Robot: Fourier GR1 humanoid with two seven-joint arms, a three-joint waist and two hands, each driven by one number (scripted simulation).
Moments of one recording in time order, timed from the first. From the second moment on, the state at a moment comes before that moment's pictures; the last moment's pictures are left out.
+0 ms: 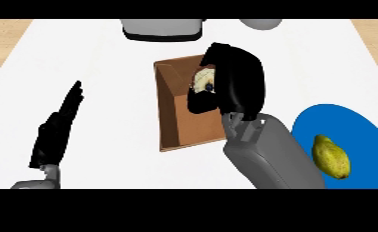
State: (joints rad) left arm -0.01 0.24 0.01 -1.53 -0.14 0.08 0.08; right arm -0.68 0.00 0.41 -1.59 0.97 0.03 1.04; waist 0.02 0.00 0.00
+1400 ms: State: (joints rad) left arm 0.04 0.21 0.03 -1.57 -0.16 0.08 0.09; right arm -0.53 -0.07 0.15 -1.62 0.76 -0.71 0.81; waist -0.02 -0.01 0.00
